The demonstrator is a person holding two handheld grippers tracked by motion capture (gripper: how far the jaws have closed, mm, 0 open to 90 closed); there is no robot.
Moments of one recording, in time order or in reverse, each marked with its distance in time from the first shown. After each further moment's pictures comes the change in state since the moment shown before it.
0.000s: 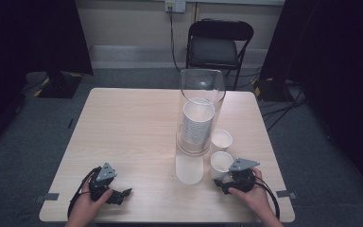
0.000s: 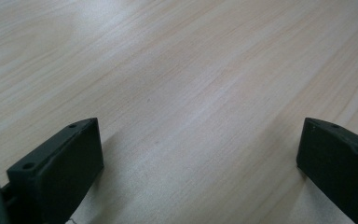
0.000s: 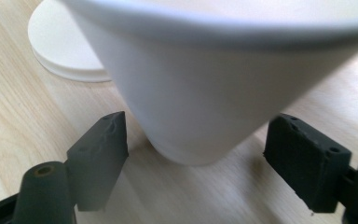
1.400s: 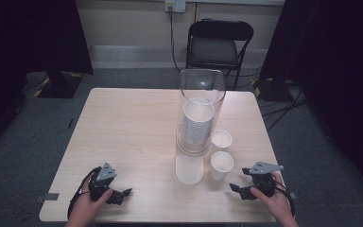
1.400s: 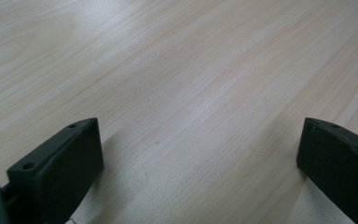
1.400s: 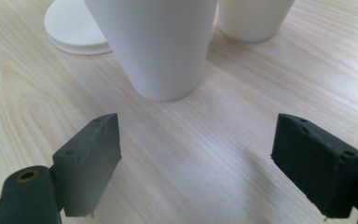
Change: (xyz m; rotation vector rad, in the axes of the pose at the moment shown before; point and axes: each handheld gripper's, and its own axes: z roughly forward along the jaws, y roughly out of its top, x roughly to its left) left arm 0.000 0.000 0.000 0.000 0.000 0.000; right arm -0.020 -0.025 -0.046 -0.016 0.026 0.086
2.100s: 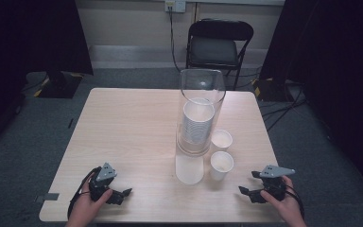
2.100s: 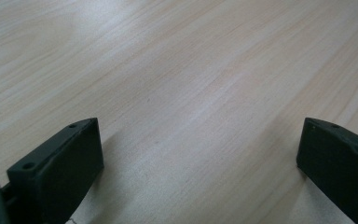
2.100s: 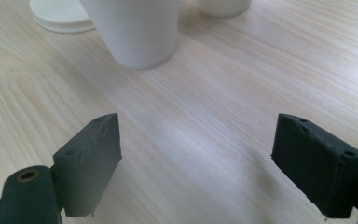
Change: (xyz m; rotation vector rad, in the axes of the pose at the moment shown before) left arm 0.000 0.000 0.000 0.000 0.000 0.000; right arm -0.013 -0.019 -0.020 0.005 -0.027 0.023
